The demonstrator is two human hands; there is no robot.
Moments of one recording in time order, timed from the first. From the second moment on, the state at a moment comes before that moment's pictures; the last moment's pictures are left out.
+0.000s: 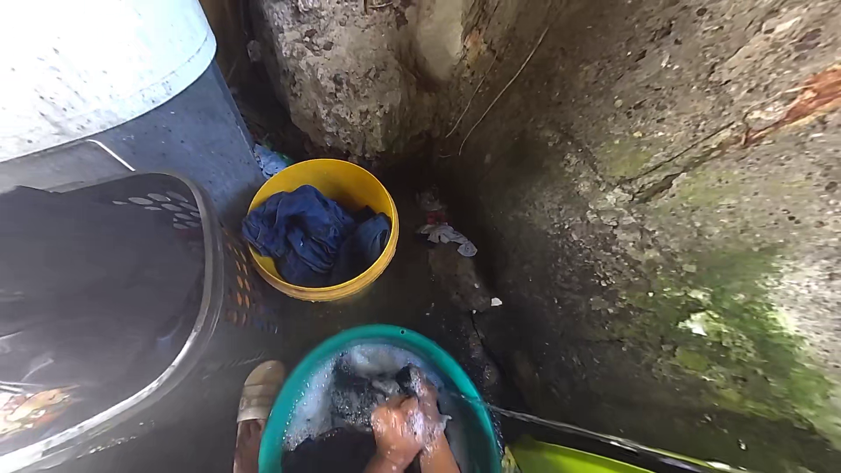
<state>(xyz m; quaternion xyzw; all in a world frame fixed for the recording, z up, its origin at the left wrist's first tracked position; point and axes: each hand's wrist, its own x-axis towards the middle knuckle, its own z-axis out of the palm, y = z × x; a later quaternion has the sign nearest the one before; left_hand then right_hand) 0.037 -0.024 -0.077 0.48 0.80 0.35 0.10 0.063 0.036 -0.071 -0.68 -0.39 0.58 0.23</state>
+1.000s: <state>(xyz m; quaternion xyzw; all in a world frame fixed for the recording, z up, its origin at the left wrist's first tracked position) -0.070 -0.034 -0.121 0.39 0.75 -0.01 0.53 0.053 0.056 -0.066 -0.69 -0.59 0.40 -0.15</state>
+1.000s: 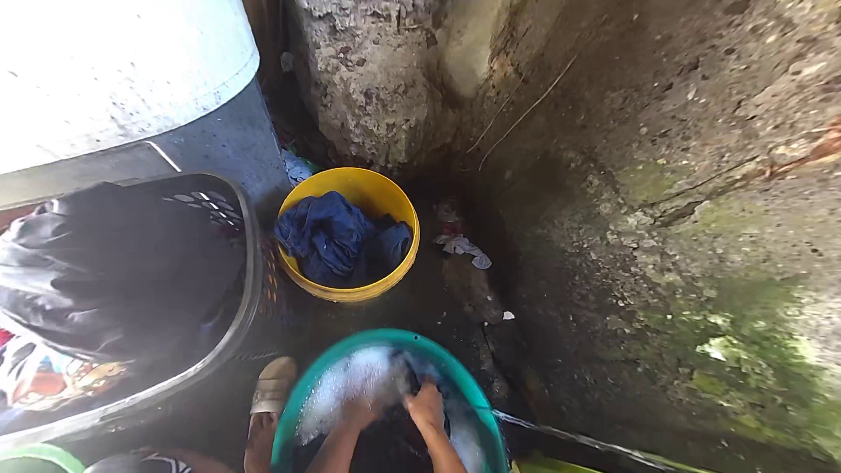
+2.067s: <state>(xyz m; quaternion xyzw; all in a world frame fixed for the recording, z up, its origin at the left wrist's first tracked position) -0.120 -0.010 0.010 0.31 0.68 0.26 0.61 0.111 0.047 -0.029 -0.51 -0.69 0.51 0.03</state>
